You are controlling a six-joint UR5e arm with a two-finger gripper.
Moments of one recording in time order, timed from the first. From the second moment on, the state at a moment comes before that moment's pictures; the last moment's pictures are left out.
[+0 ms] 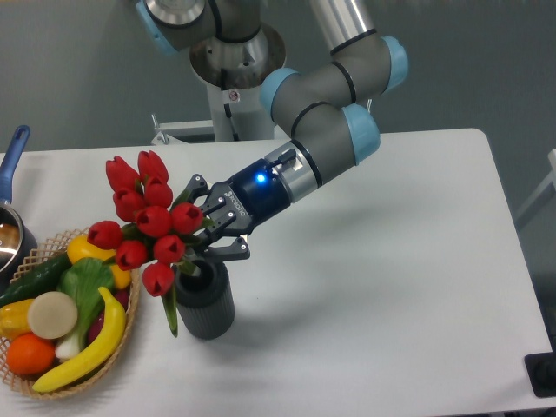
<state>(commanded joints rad) 2.55 -1.90 -1.84 -0.79 0.11 1.32</state>
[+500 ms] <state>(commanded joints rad) 2.56 -1.95 -1.86 -0.79 0.11 1.35</state>
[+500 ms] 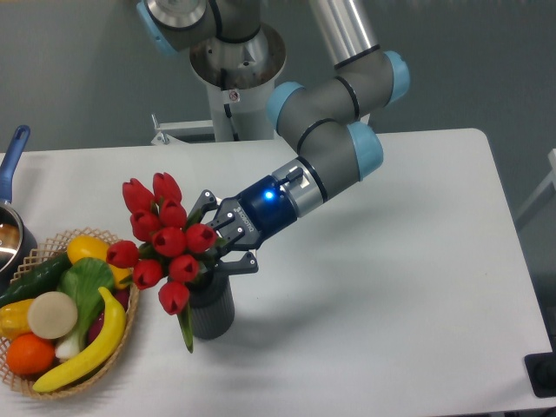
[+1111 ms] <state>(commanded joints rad) 2.58 -1.98 -1.90 -0.79 0.12 1.41</state>
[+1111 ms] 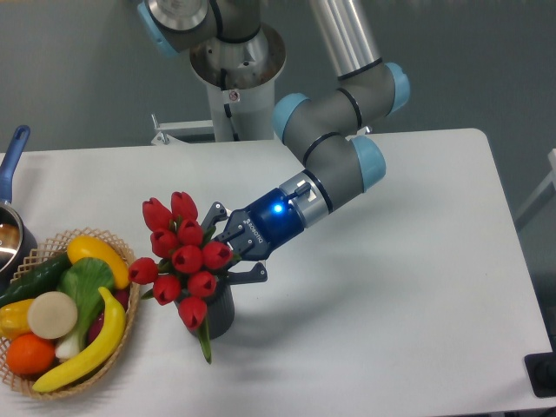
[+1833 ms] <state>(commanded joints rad) 2.59 -1.98 -1.93 -0.79 0.12 1.44</state>
